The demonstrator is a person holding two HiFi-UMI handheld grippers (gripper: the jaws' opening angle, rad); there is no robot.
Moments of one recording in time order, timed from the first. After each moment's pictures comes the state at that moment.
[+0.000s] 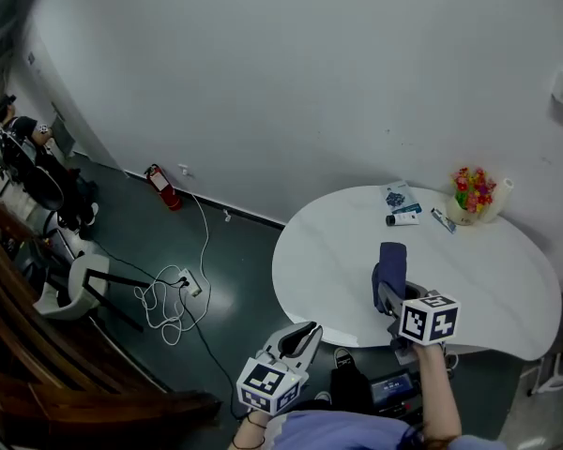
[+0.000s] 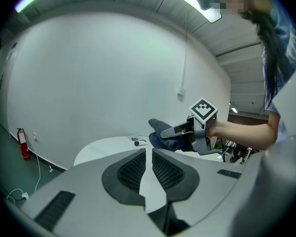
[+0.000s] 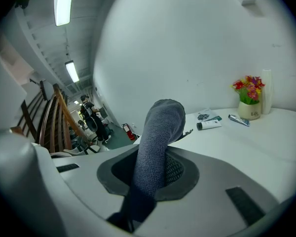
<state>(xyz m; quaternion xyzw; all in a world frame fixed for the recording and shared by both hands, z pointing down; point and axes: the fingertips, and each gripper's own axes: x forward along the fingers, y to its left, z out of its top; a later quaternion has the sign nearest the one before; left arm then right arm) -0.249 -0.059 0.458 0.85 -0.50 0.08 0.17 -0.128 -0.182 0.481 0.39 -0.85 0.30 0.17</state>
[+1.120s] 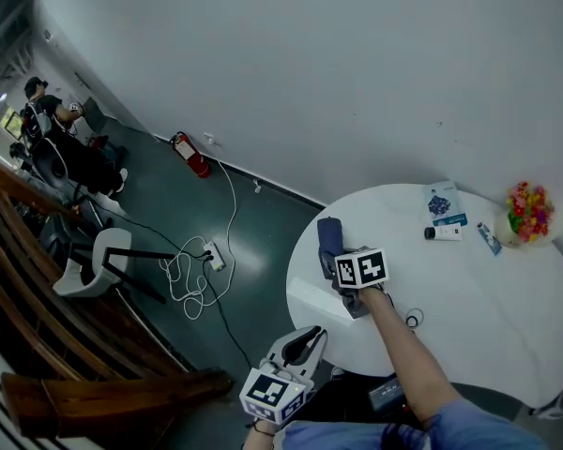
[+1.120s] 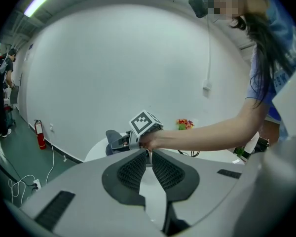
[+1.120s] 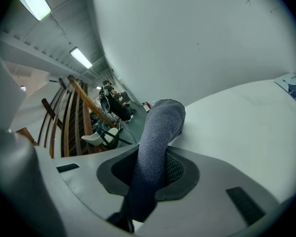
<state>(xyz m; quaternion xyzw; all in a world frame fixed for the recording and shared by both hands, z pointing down) -0.281 -0.141 0.494 0.78 -0.57 0.09 0.22 -0.353 -0.325 0.623 0.21 -0.88 0.35 0.25</state>
